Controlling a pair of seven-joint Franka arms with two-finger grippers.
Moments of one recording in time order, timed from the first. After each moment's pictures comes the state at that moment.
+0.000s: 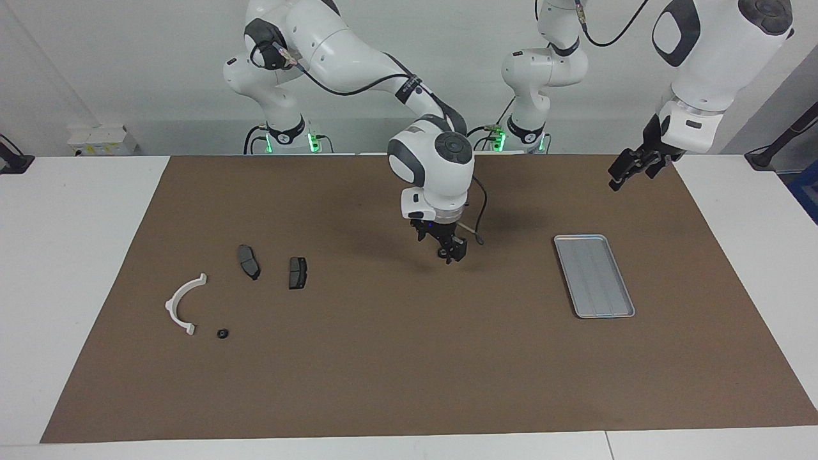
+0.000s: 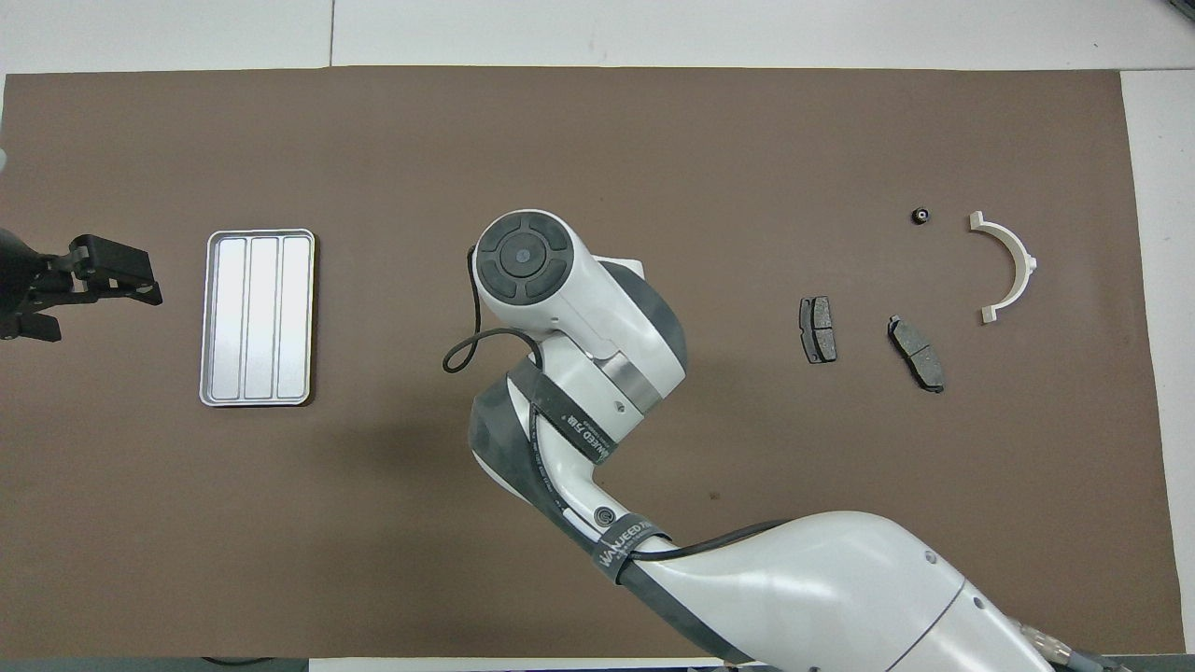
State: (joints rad) left arm -0.02 -0.04 -0.02 -1.68 -0.01 1.61 -0.31; right arm 0.53 0.57 0.15 -1.36 -0.12 1.91 1.46
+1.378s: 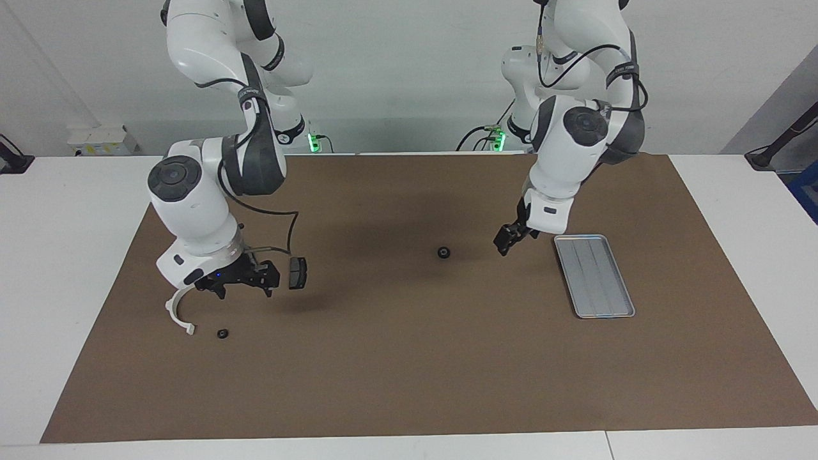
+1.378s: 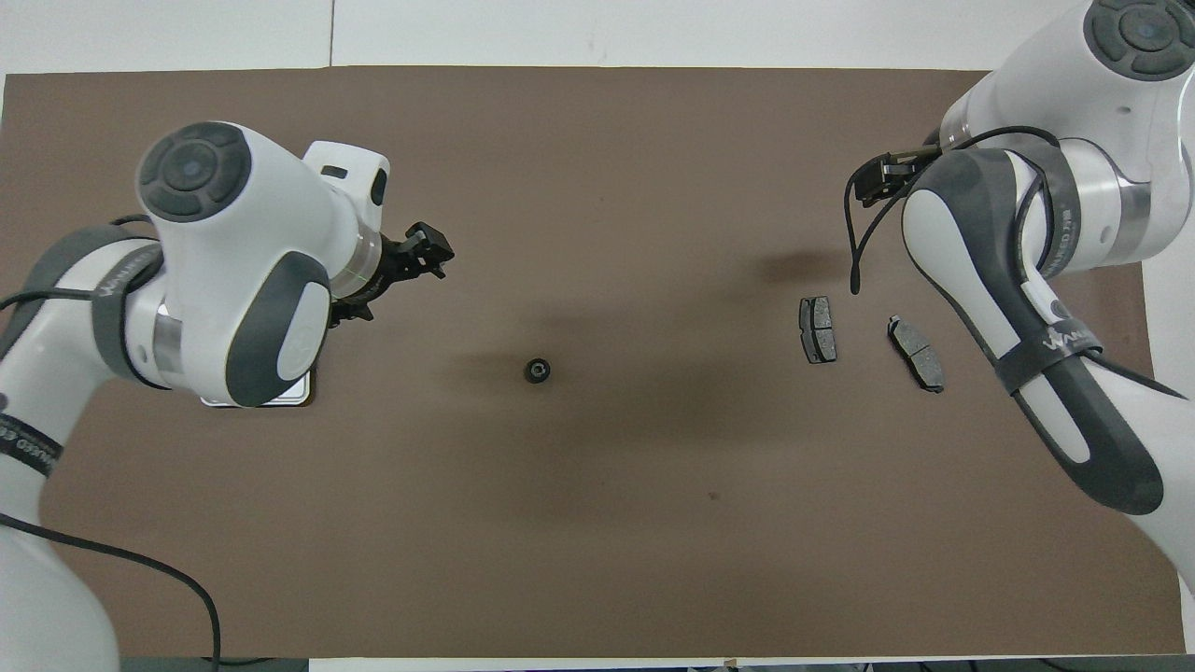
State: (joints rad) left arm -0.36 0.22 -0.04 -1.79 -0.07 2.02 -0.81; right arm -0.07 0.44 0.15 -1.50 -0.11 1.99 0.05
